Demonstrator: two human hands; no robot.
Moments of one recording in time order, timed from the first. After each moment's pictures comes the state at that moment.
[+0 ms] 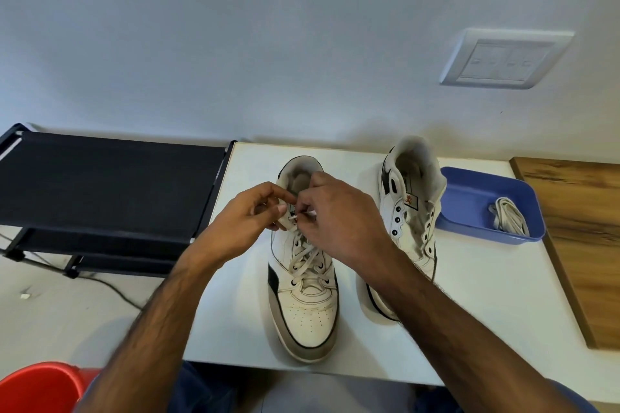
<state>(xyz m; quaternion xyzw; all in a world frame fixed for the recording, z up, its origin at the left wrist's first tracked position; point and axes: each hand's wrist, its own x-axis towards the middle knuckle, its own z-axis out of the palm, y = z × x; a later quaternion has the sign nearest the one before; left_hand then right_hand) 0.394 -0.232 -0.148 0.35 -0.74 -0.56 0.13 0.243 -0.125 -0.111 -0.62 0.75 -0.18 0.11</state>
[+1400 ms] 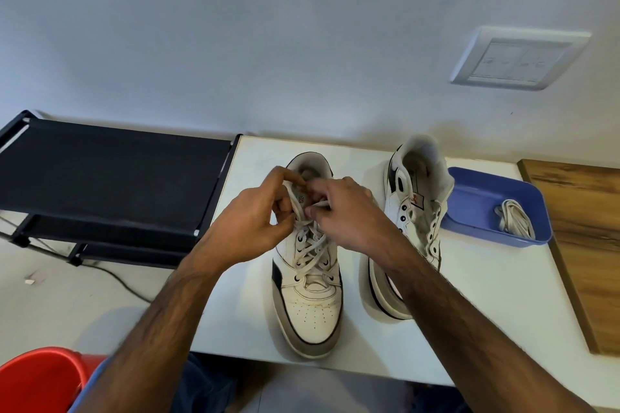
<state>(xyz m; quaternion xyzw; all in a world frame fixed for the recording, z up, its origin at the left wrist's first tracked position) 0.397 -0.223 -0.147 0.26 -0.89 -0.35 0.16 0.232 -0.136 -0.124 -0.54 0.76 -0.21 0.27</state>
